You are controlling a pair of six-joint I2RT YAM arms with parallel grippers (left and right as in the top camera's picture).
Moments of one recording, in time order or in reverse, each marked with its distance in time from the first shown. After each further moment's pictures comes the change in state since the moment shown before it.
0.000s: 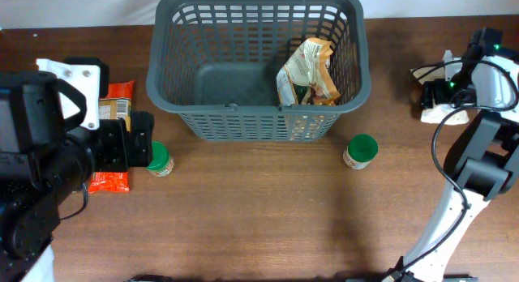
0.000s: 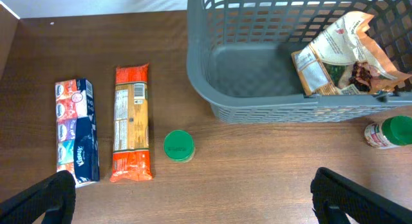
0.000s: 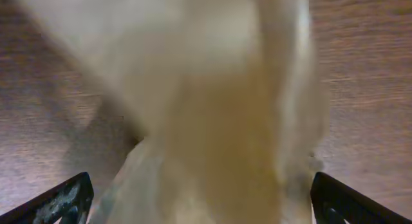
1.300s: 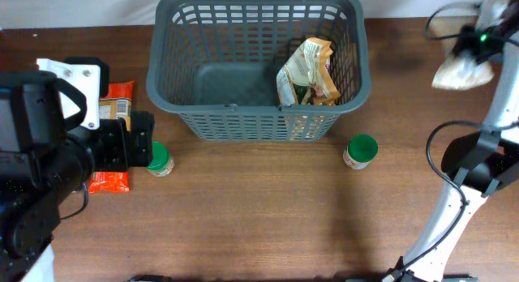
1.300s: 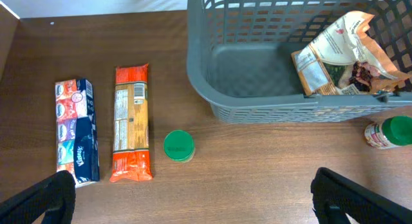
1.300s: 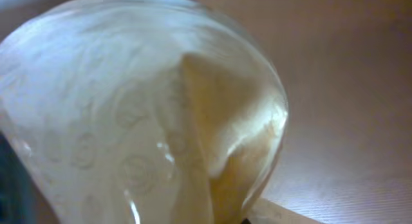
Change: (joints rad) left arm 0.000 0.001 0.000 0.000 0.000 0.000; right arm 0.002 0.050 0.740 -0.350 -0.274 0.197
